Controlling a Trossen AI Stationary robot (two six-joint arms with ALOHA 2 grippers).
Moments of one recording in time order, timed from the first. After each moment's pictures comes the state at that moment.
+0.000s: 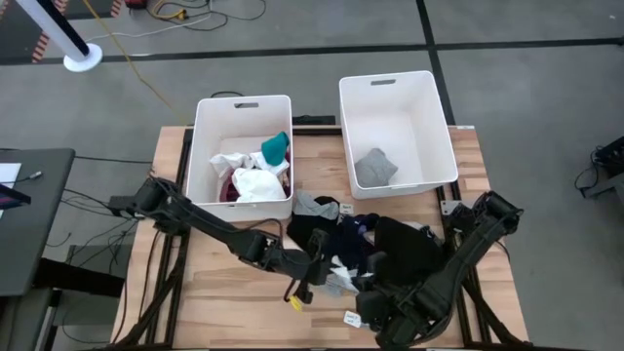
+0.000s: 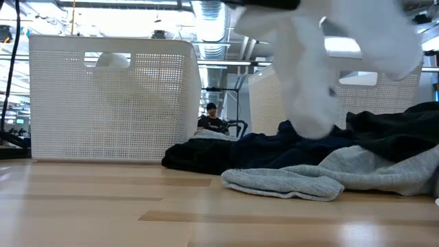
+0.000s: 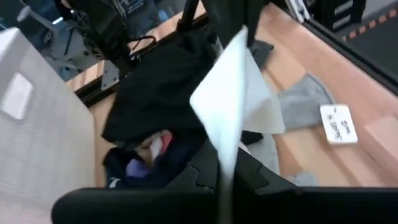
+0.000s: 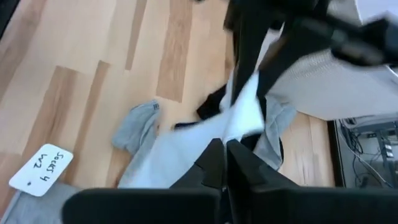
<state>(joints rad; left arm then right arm) -0.41 1.81 1.35 -0.02 -0.36 0.30 0.81 1.85 1.69 -1.12 0.83 0.41</state>
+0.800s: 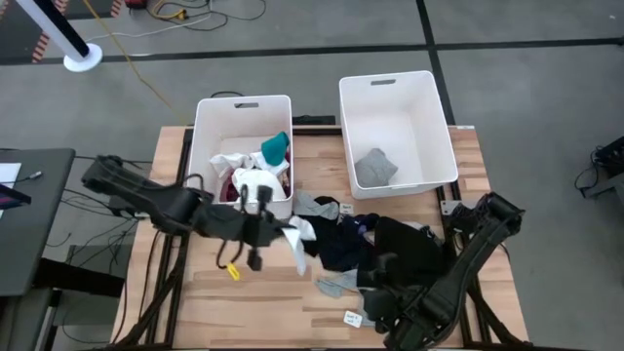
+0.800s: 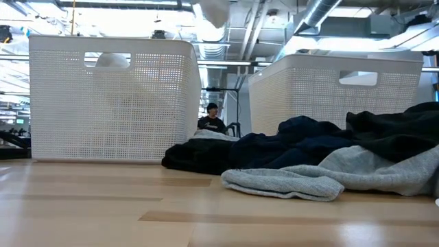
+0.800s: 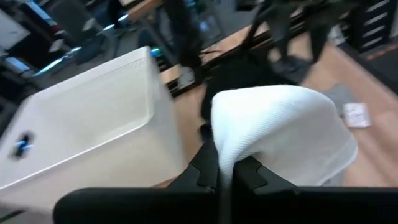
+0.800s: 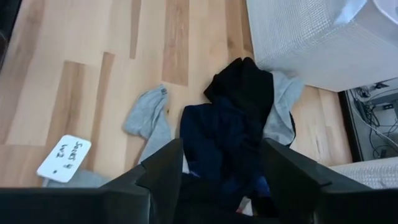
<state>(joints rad) -0.41 1.30 1.35 -0.46 -0.49 0.31 0.85 1.85 1.69 -1.22 0.82 0.61</state>
